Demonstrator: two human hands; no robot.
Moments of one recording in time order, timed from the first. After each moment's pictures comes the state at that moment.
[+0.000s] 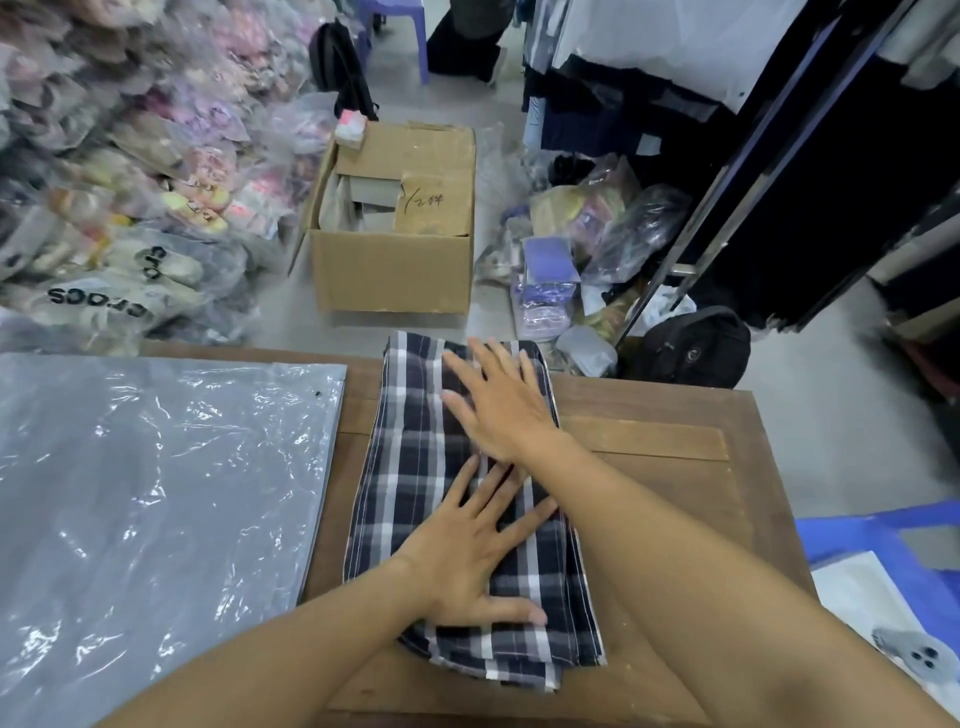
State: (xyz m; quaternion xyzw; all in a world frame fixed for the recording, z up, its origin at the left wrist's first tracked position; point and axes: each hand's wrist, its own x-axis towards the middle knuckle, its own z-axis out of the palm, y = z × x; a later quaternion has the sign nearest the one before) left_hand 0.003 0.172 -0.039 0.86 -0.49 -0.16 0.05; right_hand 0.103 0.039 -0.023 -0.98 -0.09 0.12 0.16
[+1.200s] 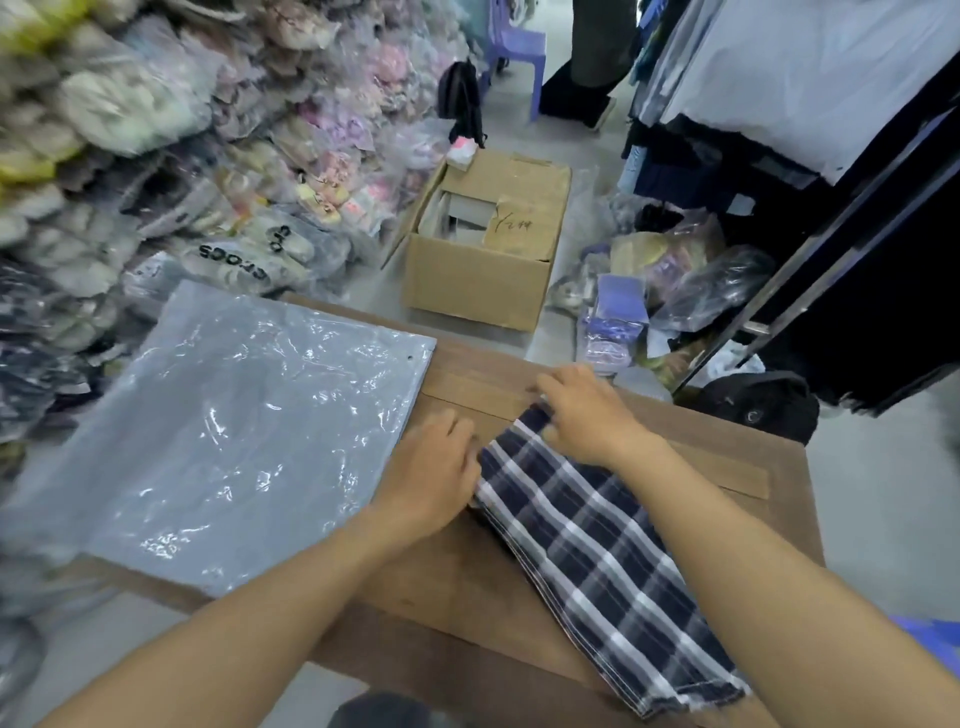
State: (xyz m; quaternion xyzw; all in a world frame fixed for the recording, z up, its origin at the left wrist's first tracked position) left_hand -0.013 0.234 0.005 0.97 -0.13 0.01 0.22; right_hand 0.061 0.026 0.048 -0.97 -0.19 0.15 0.06
